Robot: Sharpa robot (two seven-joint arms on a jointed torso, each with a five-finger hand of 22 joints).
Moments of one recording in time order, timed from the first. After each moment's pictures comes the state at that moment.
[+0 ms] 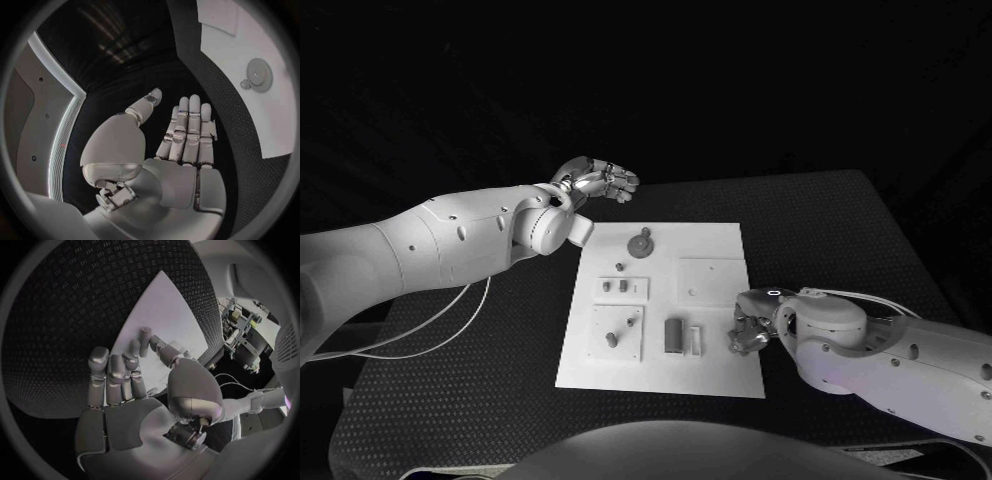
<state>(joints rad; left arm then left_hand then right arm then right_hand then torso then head) 1.20 -0.72 -0.12 1.15 -0.19 -0.23 0.27 1.06 -0.11 0.53 -0.25 0.07 0.83 0.19 0.25 0.55 1.19 0.12 0.07 0.22 0.95 0.10 0.55 0.40 0.03 0.67 0.00 0.55 1.23 1.10 -0.73 -0.24 1.62 -1.58 0.03 -0.56 0.87 -0.16 0.71 -0.23 0.05 1.03 0.09 0.33 0.93 1.06 -0.02 1.19 1.12 1.23 -0.12 1.32 1.15 0.22 1.12 -0.05 1.13 1.30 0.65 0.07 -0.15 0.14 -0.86</state>
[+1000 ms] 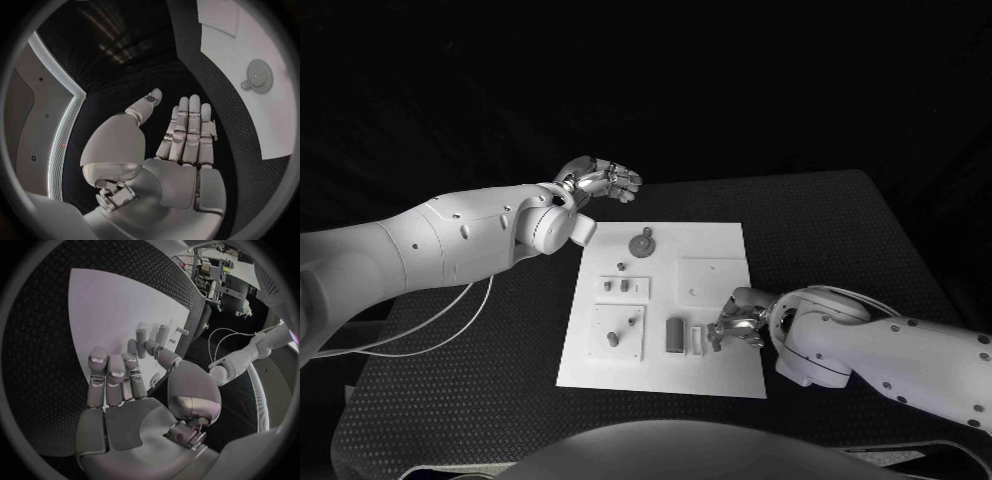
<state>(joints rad) 1.20 -0.72 -0.12 1.15 -0.19 -0.23 0.27 1.06 -0.11 0.53 -0.25 0.07 0.83 0.19 0.25 0.55 1.19 0.12 0.07 0.22 0.95 0.10 0.54 0.40 0.03 0.67 0.00 0.55 1.23 1.13 -0.70 -0.25 1.62 -1.07 -0.16 -0.56 0.79 -0.08 0.83 -0.24 0.11 1.04 0.09 0.30 0.60 1.08 -0.02 1.17 1.13 1.23 -0.11 1.30 1.16 0.22 1.12 -0.03 1.14 1.30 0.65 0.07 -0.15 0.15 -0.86</state>
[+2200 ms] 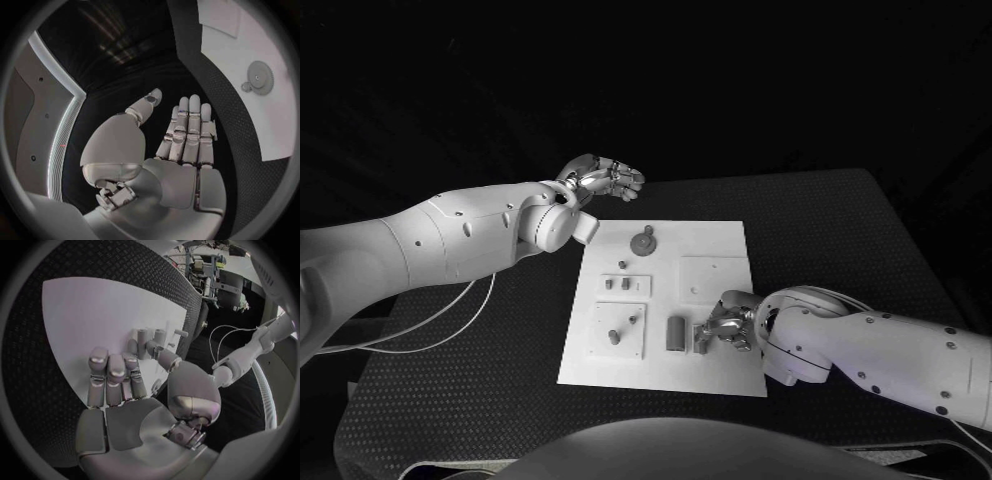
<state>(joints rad) 1.20 -0.71 -0.12 1.15 -0.19 -0.23 0.27 1.06 -0.11 0.53 -0.25 0.07 0.83 0.19 0.25 0.55 1.19 0.12 0.07 0.22 0.95 0.10 0.54 0.40 0.03 0.67 0.00 0.55 1.24 1.11 -0.63 -0.25 1.56 -1.00 -0.14 -0.58 0.76 -0.10 0.80 -0.23 0.10 1.04 0.09 0.30 0.60 1.08 -0.02 1.17 1.14 1.23 -0.11 1.29 1.16 0.23 1.12 -0.03 1.14 1.30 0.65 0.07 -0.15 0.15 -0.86</state>
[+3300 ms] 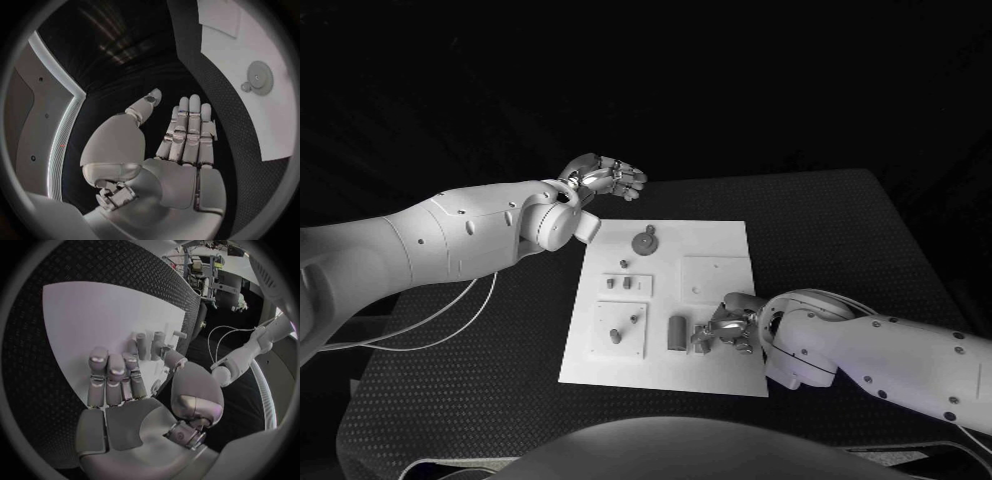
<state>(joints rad) 1.20 -0.71 -0.12 1.15 -0.19 -0.23 0.26 1.06 -0.11 0.53 -0.25 0.07 0.83 0.19 0.25 0.55 1.19 0.12 0.07 0.22 0.95 0.10 0.54 0.40 0.03 0.67 0.00 0.55 1.24 1.11 -0.64 -0.25 1.57 -1.00 -0.14 -0.56 0.71 -0.21 0.74 -0.16 0.05 1.03 0.10 0.28 0.60 1.07 -0.01 1.16 1.15 1.22 -0.11 1.27 1.15 0.23 1.11 -0.03 1.14 1.29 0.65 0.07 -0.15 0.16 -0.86</state>
